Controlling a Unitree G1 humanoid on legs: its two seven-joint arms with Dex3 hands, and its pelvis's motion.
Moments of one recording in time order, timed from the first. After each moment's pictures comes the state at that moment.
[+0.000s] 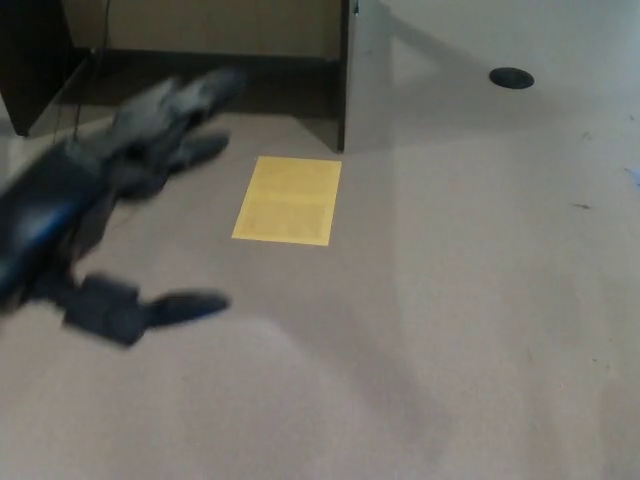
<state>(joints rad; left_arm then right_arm) -0.26 0.44 0.27 -0.53 -0.10 0.37 -0.69 -0.28 -0.37 0.23 1.27 -0.35 -0.26 -0.04</state>
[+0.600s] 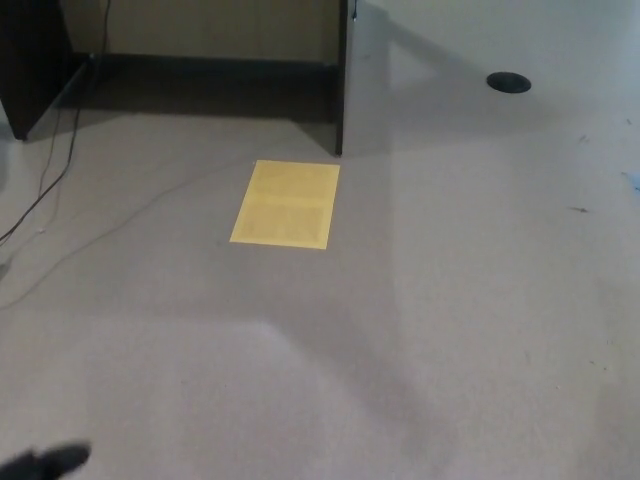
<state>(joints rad) 0.23 0.36 0.36 0.12 -0.06 0.10 -0.55 -0.24 -0.37 0.23 1.27 -0.35 -0.26 -0.04</state>
